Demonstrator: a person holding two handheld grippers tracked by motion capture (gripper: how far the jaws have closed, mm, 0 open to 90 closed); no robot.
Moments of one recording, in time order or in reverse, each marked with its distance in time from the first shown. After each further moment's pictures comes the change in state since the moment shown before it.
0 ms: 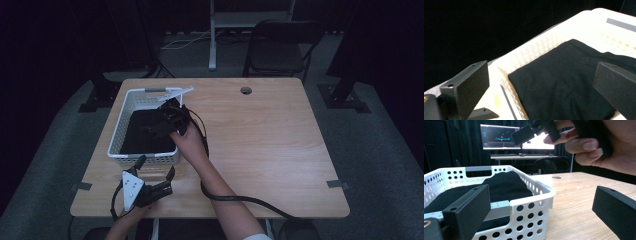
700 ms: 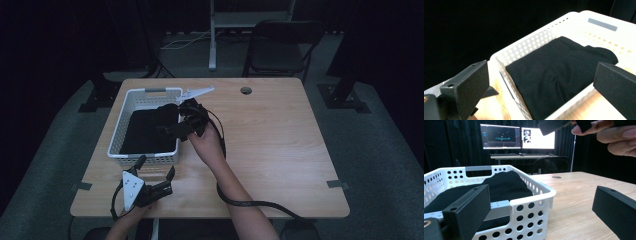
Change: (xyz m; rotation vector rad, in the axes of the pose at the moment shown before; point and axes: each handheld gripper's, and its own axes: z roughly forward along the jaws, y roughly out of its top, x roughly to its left) left arm 0.000 0.000 0.000 0.003 0.000 0.001; right arm -0.006 -0.011 -0.049 -0.024 -0.028 -0.003
